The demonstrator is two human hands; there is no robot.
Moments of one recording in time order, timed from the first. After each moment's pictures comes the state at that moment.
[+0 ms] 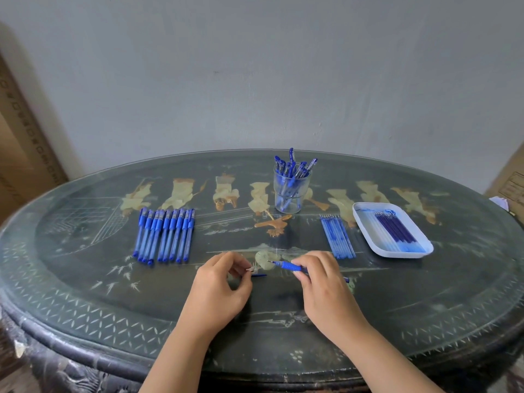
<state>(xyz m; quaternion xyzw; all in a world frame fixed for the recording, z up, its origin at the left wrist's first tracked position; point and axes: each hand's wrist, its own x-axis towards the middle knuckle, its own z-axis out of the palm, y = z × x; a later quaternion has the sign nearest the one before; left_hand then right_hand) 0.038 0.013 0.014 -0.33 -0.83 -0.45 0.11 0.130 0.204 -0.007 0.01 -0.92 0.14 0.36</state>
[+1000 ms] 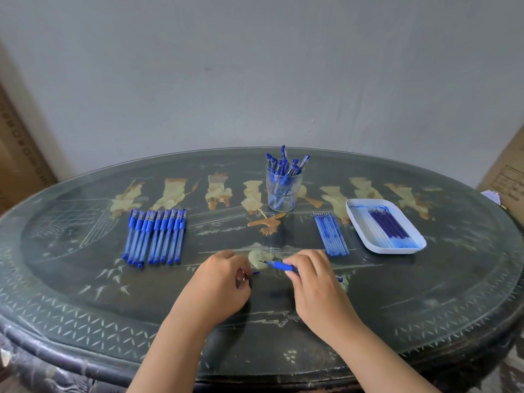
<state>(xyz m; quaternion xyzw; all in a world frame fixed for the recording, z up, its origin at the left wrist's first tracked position) 0.029 0.024 0.031 -0.39 -0.88 -0.29 0.02 0.131 0.200 -0.003 0.00 -0.93 0.12 0.35</state>
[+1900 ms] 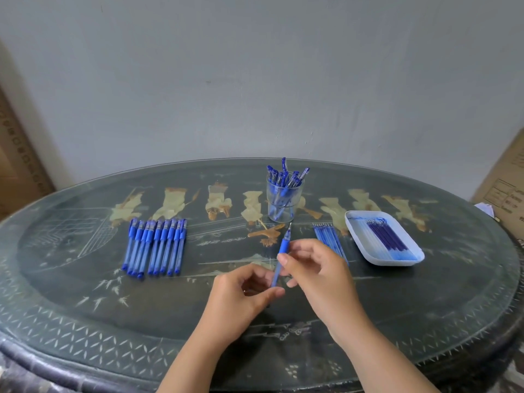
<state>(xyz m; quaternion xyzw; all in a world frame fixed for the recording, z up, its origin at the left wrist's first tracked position) 0.054 0.041 0.034 -0.29 -0.74 -0.60 -0.11 0.132 0.171 0.074 -0.19 -0.74 0.59 0.25</state>
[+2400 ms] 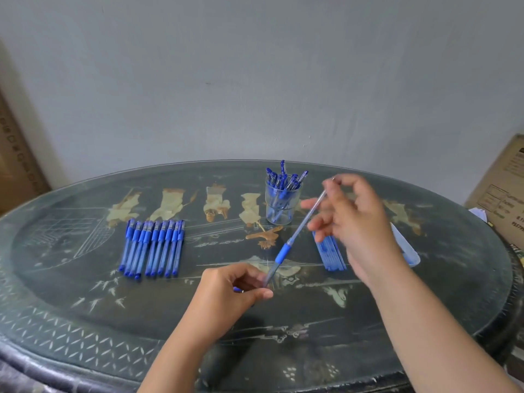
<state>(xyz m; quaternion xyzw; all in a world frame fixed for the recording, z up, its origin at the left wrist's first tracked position) 0.049 0.028 0.051 -0.28 -0.77 -0.56 -0.11 0.120 0.203 0.154 -0.13 -0.67 0.66 0.32</state>
